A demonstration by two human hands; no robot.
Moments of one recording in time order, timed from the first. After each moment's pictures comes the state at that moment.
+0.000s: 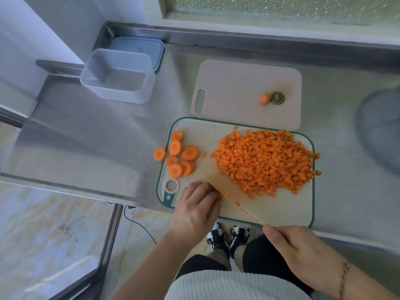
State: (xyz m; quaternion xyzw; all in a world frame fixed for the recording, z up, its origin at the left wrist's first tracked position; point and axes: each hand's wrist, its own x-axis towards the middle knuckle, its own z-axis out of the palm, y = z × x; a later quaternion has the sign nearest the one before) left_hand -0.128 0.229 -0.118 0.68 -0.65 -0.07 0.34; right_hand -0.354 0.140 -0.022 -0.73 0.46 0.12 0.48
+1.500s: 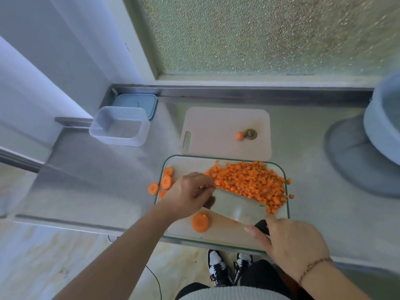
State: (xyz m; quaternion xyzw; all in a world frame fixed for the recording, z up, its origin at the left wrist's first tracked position) left_hand -0.083 0.129 -0.047 0.62 -0.69 -0.25 0.30; right_hand -0.351 0.104 0.015 -0.88 0.42 0.19 0.11
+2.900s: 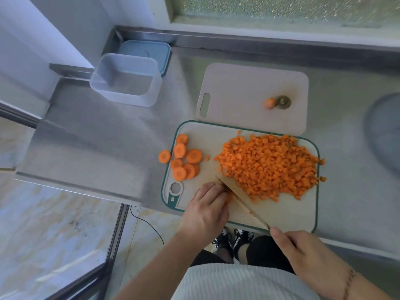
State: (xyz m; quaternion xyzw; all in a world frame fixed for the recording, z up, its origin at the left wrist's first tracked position) left_hand -0.139 0.218 -0.113 0.67 -0.66 -0.09 0.33; right_hand -0.354 0.132 -0.015 -0.71 0.49 0.17 0.48
